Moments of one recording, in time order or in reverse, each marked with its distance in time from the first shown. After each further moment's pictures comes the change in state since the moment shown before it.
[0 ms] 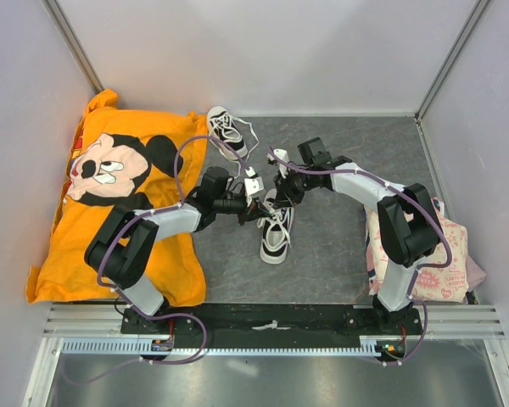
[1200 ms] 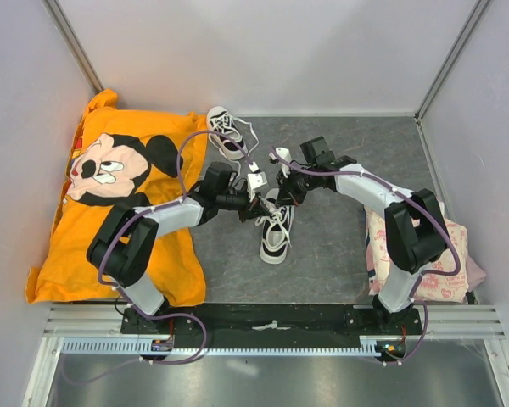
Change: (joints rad) left arm -0.003 0.015 0.077 -0.143 -0.035 -0.013; right arm 0.002 -0.058 -0.010 -0.031 0.013 -0.007
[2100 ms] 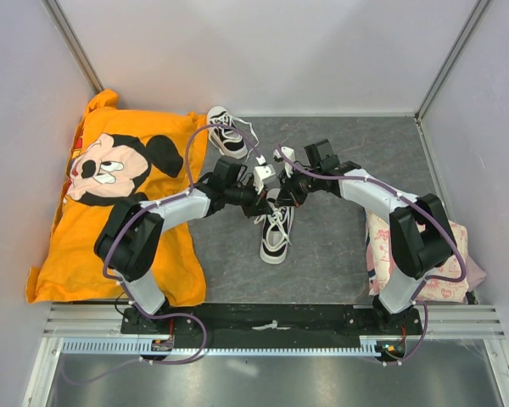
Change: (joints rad) left arm -0.030 0.061 0.134 -0.174 -0.088 -0.098; right arm -0.006 -0.054 -0.080 0.113 -0.018 0.114
